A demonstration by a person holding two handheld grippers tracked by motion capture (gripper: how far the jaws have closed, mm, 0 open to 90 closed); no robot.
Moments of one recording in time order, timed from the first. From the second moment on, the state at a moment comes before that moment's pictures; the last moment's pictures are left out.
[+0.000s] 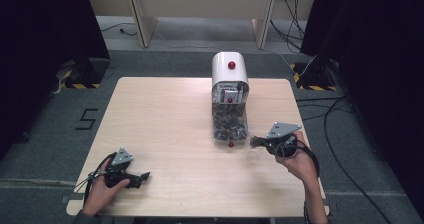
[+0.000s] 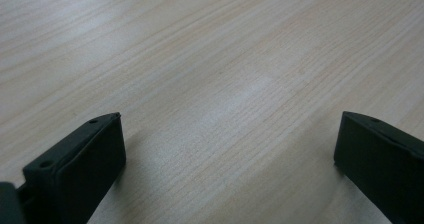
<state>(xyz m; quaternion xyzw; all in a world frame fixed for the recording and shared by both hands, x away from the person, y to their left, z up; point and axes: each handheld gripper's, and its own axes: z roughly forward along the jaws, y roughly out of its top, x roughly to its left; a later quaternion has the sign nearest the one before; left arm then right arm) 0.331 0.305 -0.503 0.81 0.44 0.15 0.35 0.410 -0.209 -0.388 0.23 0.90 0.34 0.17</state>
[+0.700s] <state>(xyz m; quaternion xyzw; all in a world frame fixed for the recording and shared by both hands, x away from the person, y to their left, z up) 0.331 0.305 -0.503 0.81 0.44 0.15 0.35 0.413 -0.212 -0.393 0.25 0.90 0.34 0.15</state>
